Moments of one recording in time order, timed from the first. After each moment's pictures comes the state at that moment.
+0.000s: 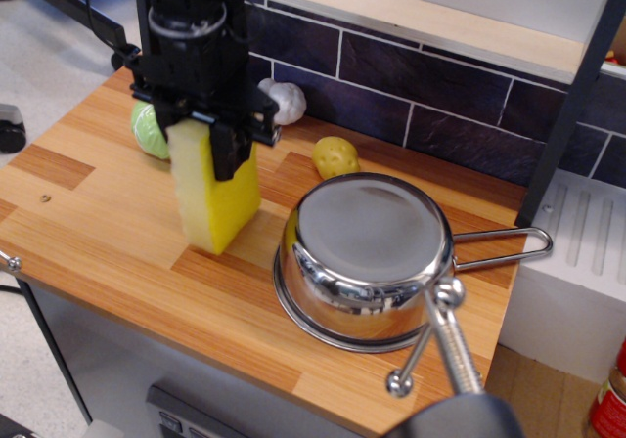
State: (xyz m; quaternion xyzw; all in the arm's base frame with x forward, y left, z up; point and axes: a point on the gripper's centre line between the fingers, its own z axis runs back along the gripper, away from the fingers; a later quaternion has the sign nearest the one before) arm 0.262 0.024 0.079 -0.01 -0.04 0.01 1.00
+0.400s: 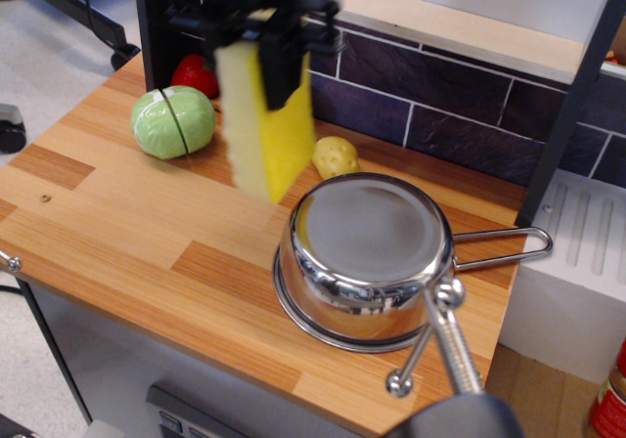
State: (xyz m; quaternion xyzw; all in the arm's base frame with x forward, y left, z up) arm 0.271 -0.015 0.140 -0.05 -0.04 0.03 1.00
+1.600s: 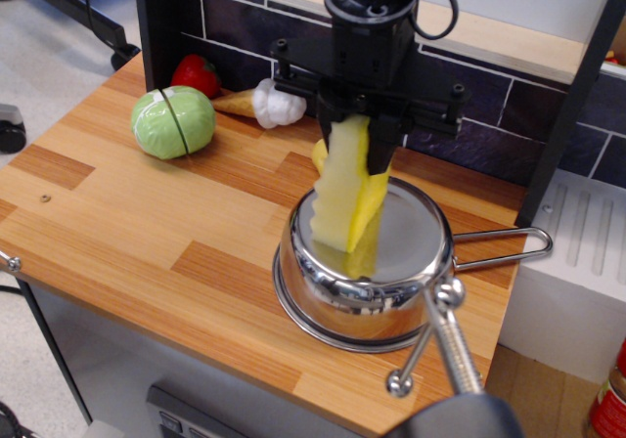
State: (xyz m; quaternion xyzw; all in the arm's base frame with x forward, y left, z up) arm 0.270 -0.074 0.110 -0.01 -0.09 0.04 0.99
